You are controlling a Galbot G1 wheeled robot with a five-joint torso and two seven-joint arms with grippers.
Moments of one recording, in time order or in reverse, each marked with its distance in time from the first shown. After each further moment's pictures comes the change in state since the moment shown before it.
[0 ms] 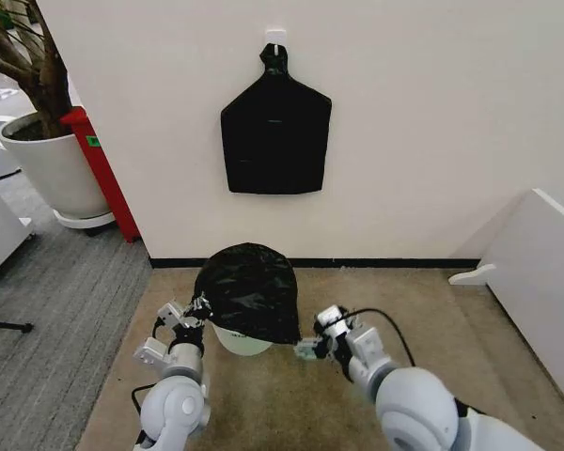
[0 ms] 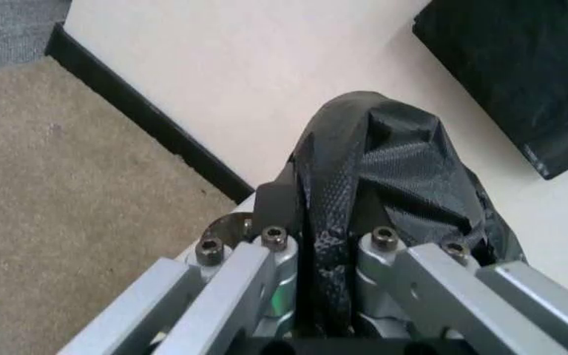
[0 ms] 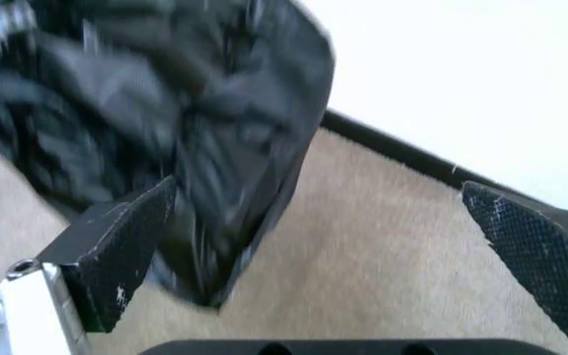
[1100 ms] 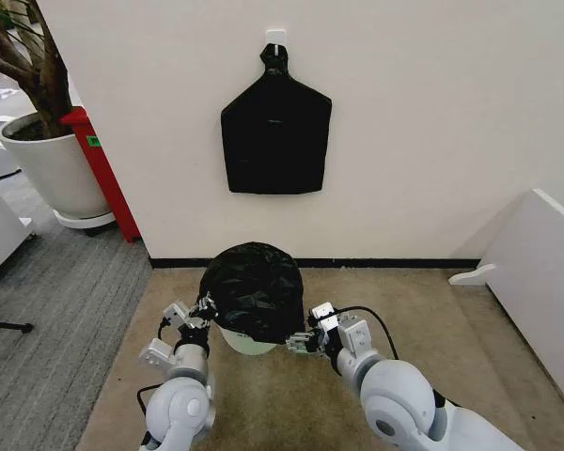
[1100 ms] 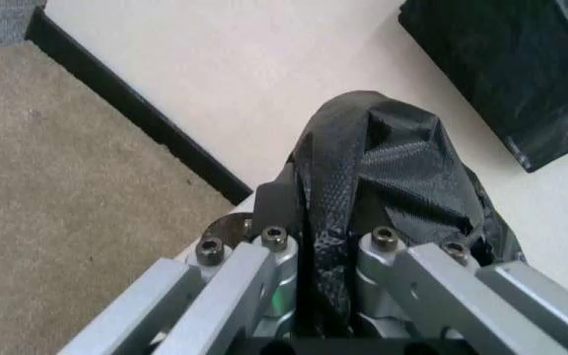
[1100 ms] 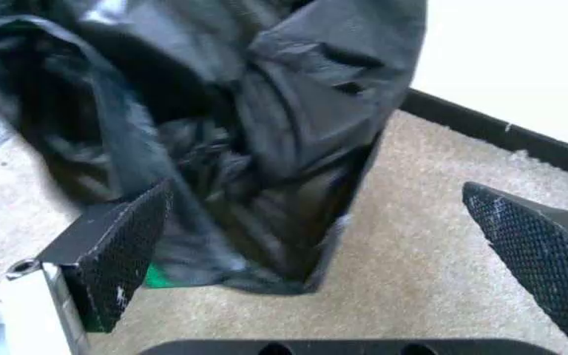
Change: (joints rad) left arm -0.002 -0.023 0.025 0.000 0.009 -0.004 0.002; right arm -0.023 0.087 -0.078 -0.099 -0.037 0.018 -0.005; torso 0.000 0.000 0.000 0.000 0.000
